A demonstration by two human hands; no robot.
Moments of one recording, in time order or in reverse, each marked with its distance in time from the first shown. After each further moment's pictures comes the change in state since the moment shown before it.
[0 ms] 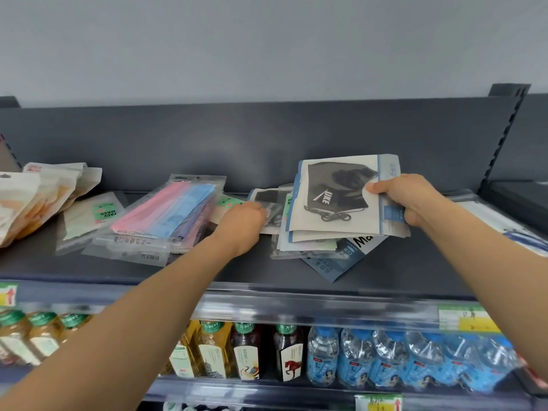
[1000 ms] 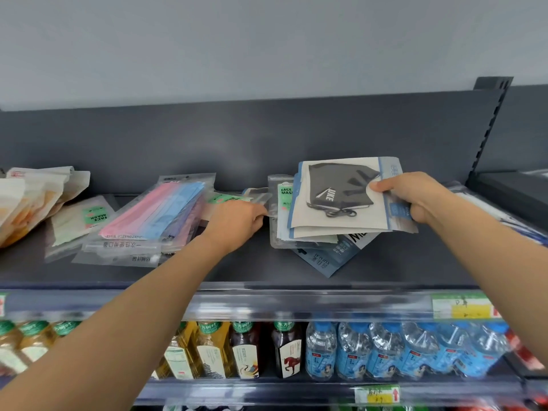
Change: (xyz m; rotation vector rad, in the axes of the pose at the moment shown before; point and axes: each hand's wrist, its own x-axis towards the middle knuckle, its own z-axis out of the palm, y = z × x) left_hand -0.006 -0.005 -0.003 -0.134 0.259 0.158; right_hand 0.003 0.007 -0.018 -0.024 0.018 0.064
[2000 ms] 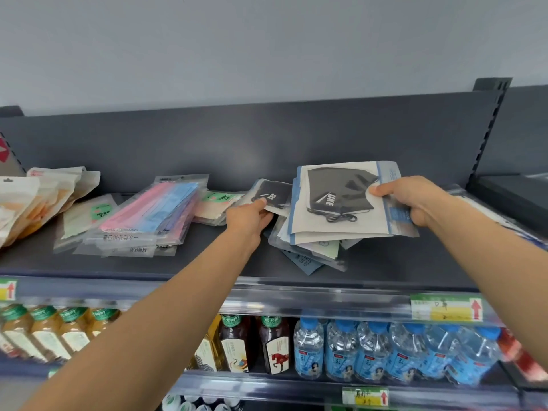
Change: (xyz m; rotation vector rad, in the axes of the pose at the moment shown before) left_hand 0.028 0.068 0.001 -1.753 0.380 -1.179; right_hand 0.008 0.007 -0.025 -0.043 -0.061 0.015
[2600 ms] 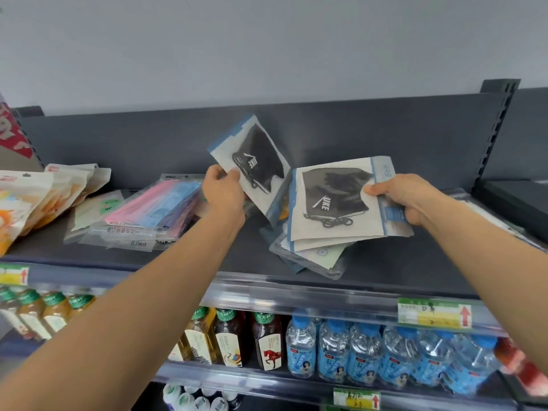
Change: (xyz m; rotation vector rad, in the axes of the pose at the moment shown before) left_hand -0.007 0.035 0.012 0.095 0.244 0.435; right_hand 0.011 -0.002 -0.006 0.013 -0.099 -0.064
